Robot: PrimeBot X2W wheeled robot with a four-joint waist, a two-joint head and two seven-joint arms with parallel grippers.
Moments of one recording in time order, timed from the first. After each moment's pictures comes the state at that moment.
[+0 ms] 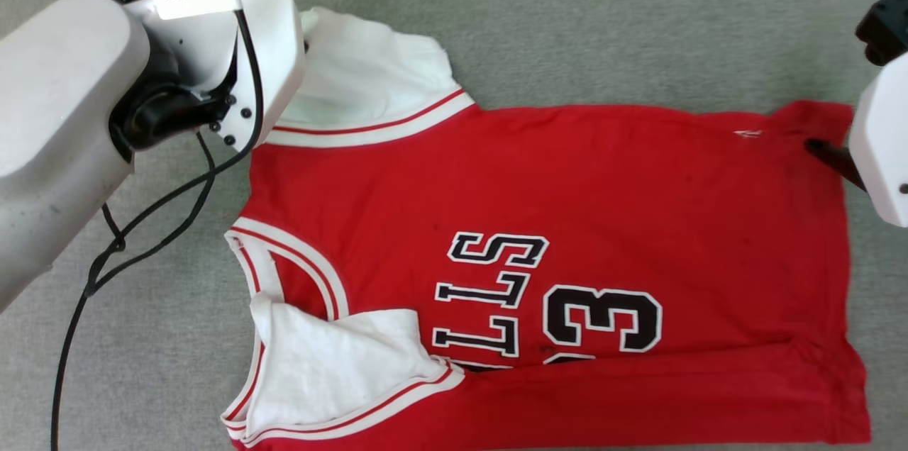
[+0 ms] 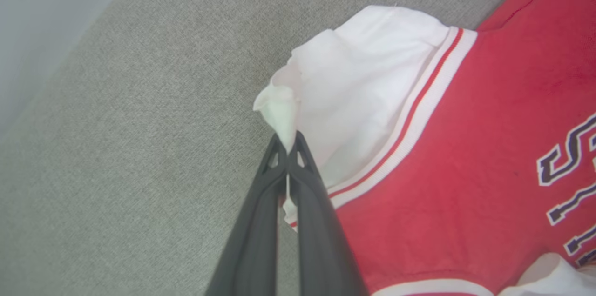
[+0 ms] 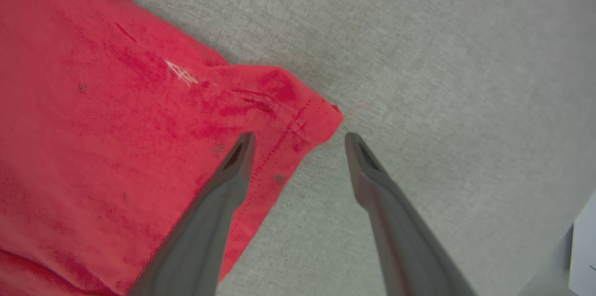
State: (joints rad) left arm -1.33 0.71 -1.12 0.28 -1.00 -0.13 0.74; right arm -0.80 -0.78 0.50 0.08 0.70 0.13 1.02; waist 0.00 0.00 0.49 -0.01
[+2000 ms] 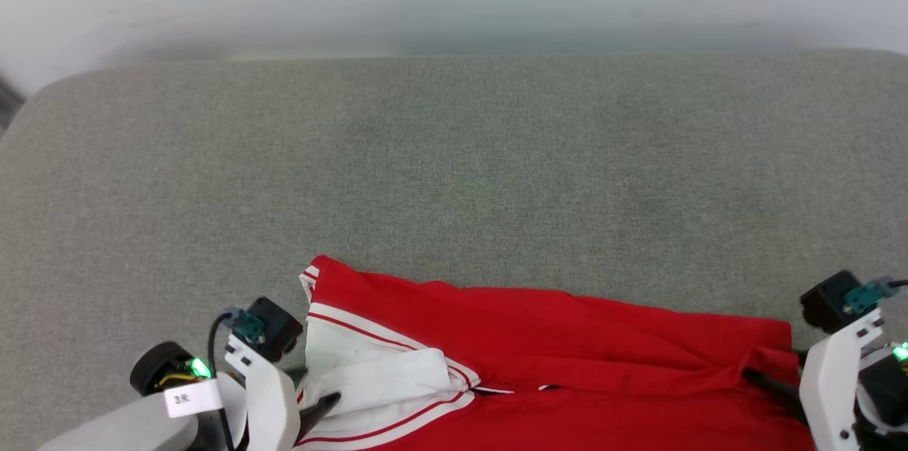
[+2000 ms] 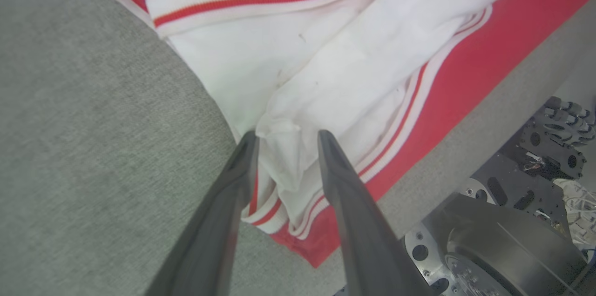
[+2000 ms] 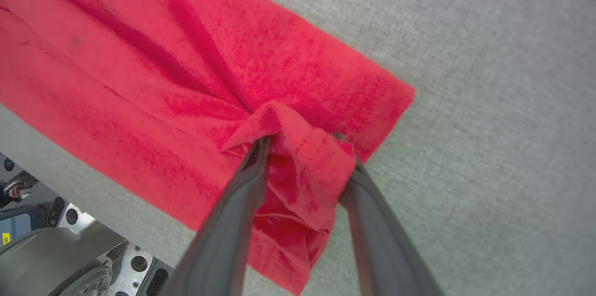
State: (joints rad) left arm -0.60 0.87 -1.25 0.07 -1.08 0.01 0.27; right arm -0.30 -0.81 0.66 0.20 0.83 0.13 0.47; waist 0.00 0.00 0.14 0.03
